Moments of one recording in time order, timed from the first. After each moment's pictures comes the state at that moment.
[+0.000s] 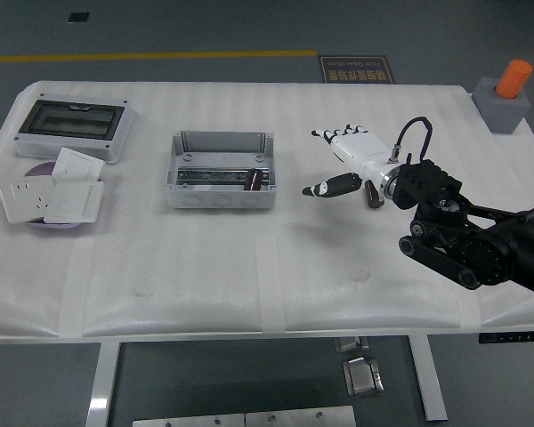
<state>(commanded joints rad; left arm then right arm) -0.01 0.19 -0.06 -0.21 0.47 0.15 -0.03 0.88 -0.41 0.24 0.98 -1.71 -0.24 -0.15</state>
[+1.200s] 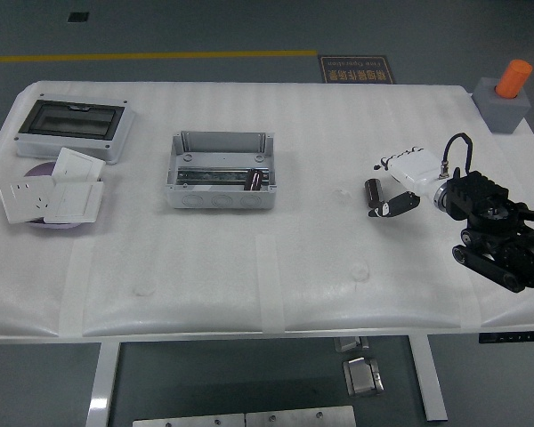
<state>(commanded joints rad) -0.03 0.19 -0.04 -0.22 0.46 0.15 -0.04 0.93 -0.44 0.03 0.79 -1.68 -0.26 -0.09</state>
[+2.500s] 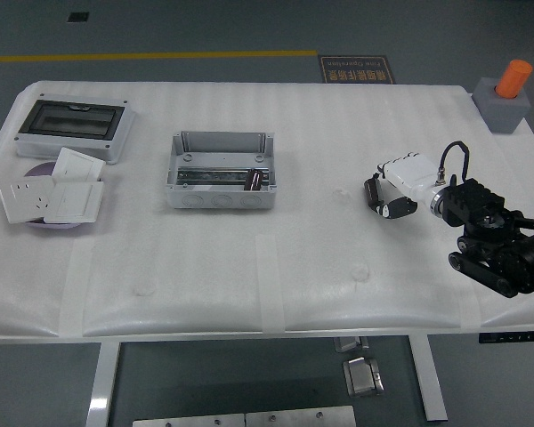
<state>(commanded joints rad) -0.04 0.20 0.00 -0.23 0.44 0.16 -0.07 0.91 -0.42 0.01 0.75 -1.66 -0.32 -0.05</state>
